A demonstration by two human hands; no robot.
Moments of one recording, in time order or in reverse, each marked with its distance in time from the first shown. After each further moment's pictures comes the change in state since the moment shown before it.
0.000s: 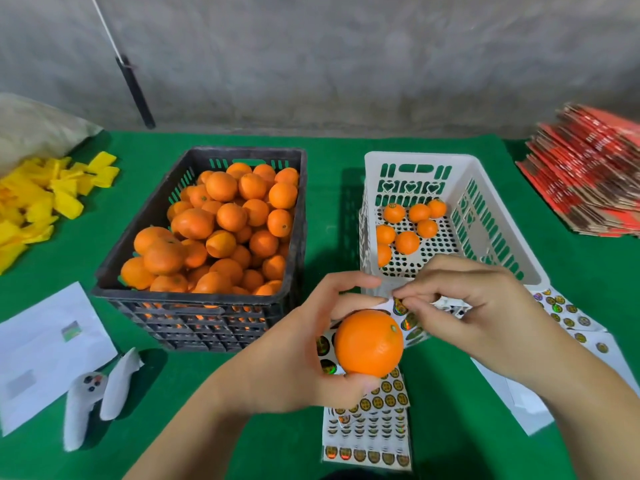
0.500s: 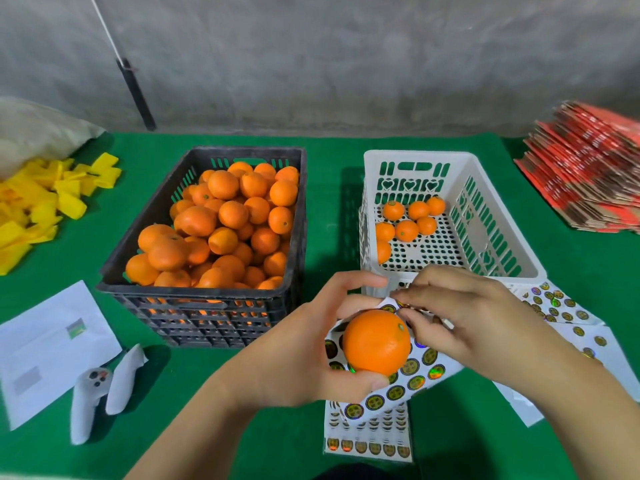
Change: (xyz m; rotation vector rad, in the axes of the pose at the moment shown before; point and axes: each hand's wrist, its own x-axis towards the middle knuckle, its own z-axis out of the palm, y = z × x) left_hand -0.005 0.009 0.006 0.039 -0.027 -0.020; right_hand -0.013 0.002 0.007 -0.361 -0.018 -0.180
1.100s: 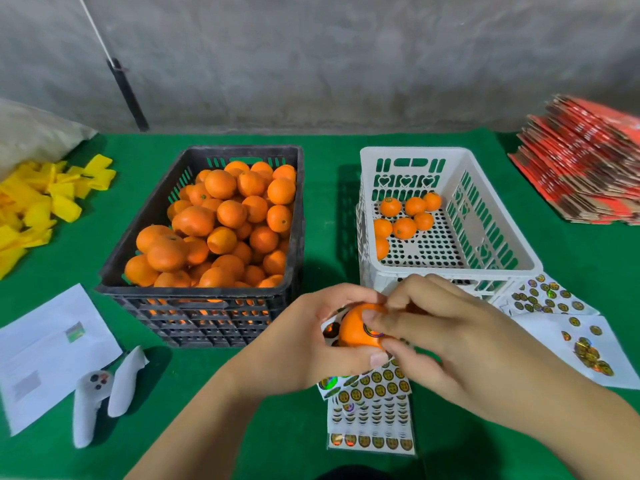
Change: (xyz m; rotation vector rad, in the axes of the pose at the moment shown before) left_hand 0.003 -0.017 0.002 -0.153 0.052 -0.084; right_hand -0.005 -0.044 -0.002 -0.063 -0.088 -0.049
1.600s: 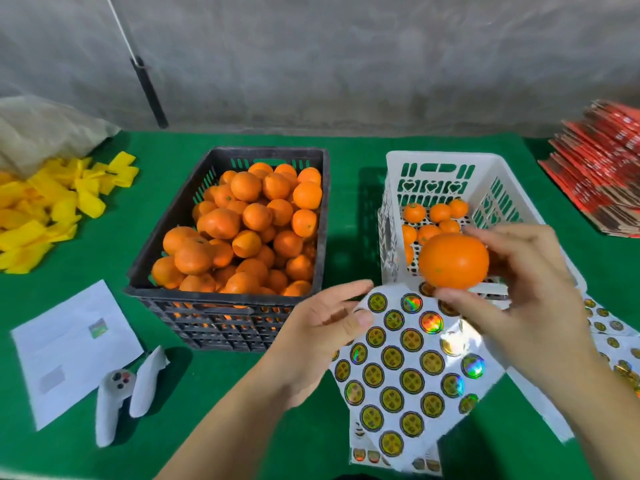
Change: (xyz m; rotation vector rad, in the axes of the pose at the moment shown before) left_hand 0.001 -0.039 -0.021 -0.578 0.186 -0.206; right_hand 0.024 0.044 0.027 0.279 0.471 0.377
